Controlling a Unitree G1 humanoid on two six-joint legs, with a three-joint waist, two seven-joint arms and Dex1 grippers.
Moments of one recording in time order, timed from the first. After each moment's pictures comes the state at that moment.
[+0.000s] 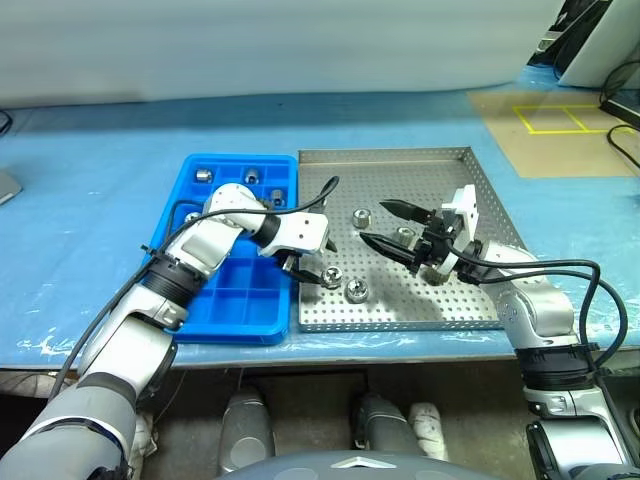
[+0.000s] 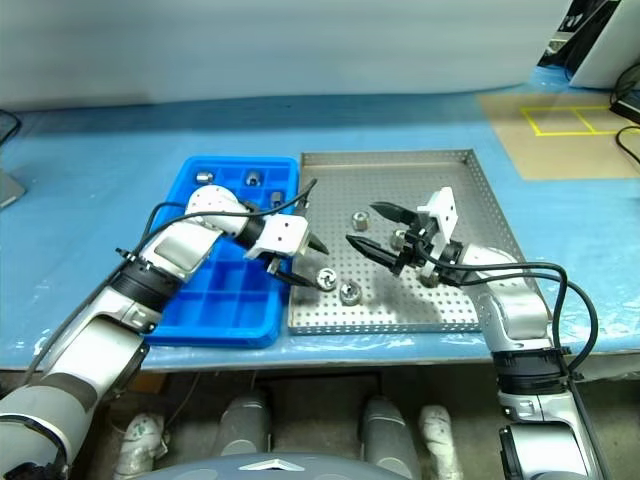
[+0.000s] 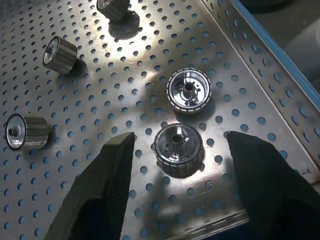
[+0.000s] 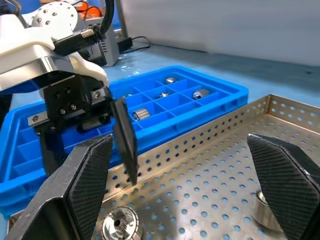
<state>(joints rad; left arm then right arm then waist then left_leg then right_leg) -0.86 0.44 -0.44 0.34 0.06 -0.02 -1.40 -0.32 -0.50 -0.04 -0.08 0.51 0.32 0.93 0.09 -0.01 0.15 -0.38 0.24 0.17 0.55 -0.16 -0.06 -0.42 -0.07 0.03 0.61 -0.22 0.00</state>
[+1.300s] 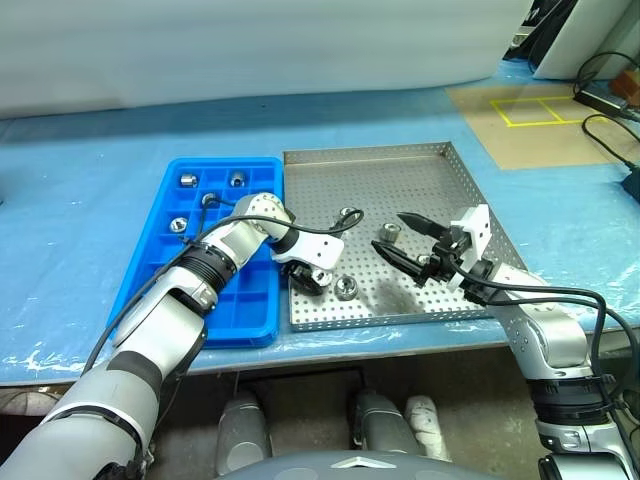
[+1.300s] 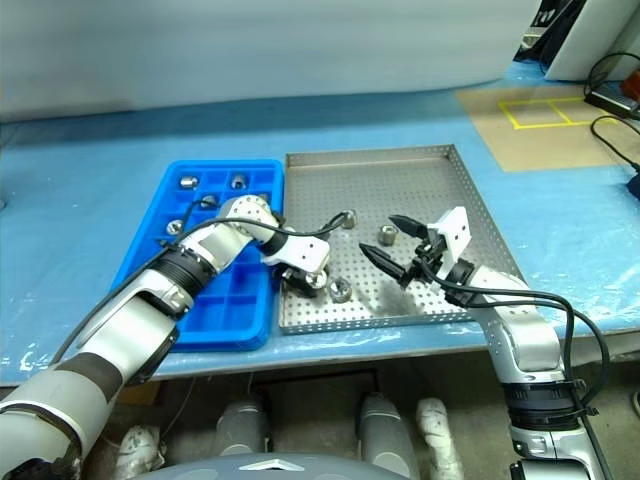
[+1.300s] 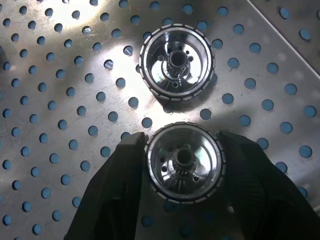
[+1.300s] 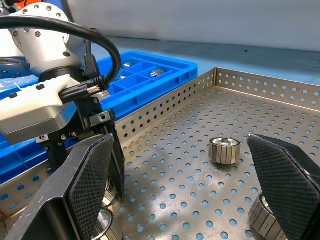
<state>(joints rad) -0.97 0.31 -0.56 0.69 0.25 -0.22 -1.40 -0.18 -0.51 -0.07 -0.18 0.49 0.32 0.79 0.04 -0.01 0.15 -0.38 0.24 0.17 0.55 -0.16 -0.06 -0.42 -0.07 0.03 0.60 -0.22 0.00</state>
